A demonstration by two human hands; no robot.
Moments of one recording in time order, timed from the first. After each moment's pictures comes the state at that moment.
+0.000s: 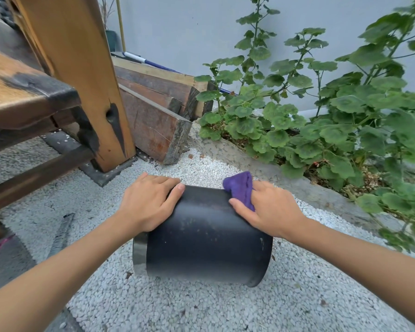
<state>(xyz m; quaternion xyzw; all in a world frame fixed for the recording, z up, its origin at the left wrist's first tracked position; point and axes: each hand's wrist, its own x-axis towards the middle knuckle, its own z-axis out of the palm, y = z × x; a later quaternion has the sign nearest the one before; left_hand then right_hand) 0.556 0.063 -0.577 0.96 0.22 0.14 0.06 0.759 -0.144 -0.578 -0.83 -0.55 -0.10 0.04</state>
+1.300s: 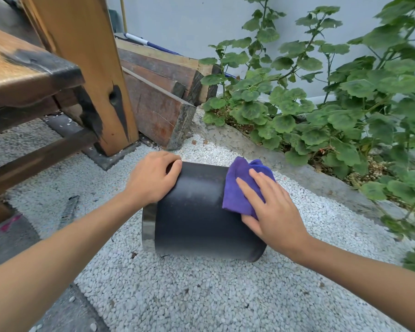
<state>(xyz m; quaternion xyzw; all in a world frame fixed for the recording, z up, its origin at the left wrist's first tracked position) 0.566 0.085 -0.593 0.94 0.25 0.20 0.15 0.725 -0.178 -0.611 -0.80 -0.57 -0.15 0.10</state>
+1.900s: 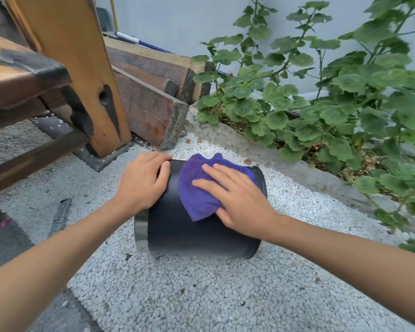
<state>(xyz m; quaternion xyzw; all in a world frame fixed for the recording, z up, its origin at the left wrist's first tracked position) 0.561 0.077 -0.599 0.93 0.25 0.23 0.14 0.712 -0.134 -0.593 -0.74 -0.66 -0.07 0.11</state>
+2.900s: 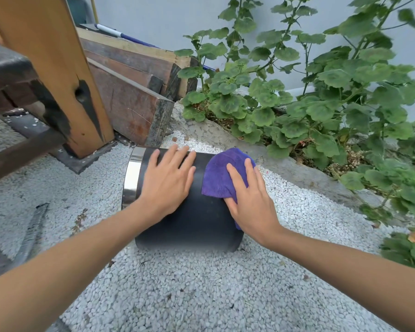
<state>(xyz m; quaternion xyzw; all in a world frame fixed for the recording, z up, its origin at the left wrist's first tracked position) 0.626 0.030 -0.614 0.96 0.22 0.15 -0.06 0.738 -0.154 -0.630 -0.89 -0.42 -0.03 0.16</state>
